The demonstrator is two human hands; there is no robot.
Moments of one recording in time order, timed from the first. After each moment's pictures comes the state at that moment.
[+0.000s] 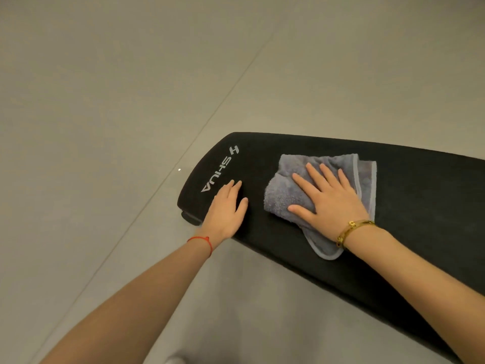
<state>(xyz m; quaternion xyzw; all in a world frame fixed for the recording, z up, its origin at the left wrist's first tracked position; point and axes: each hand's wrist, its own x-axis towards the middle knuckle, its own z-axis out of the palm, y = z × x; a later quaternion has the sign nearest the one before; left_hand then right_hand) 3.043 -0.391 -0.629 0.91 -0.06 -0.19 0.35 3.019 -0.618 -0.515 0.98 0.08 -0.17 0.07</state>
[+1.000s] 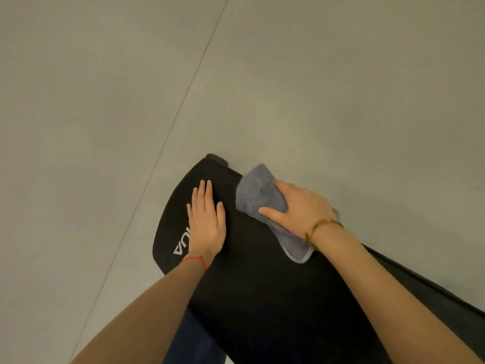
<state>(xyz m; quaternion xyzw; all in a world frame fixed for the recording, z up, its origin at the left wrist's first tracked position) 3.201 -0.451 -0.656 0.91 0.12 -0.26 0.31 3.249 -0.662 -0.574 0.90 0.00 -0.39 -0.19</state>
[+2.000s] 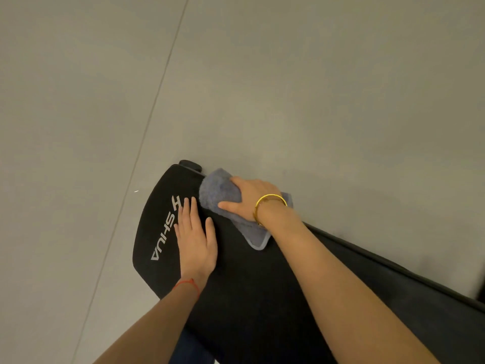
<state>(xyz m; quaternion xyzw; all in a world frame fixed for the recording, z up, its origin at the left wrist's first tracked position) 3.166 -0.496 -0.618 0.91 0.14 -0.25 0.32 3.263 -0.662 -0.576 0.87 0.00 -0.46 -0.20</state>
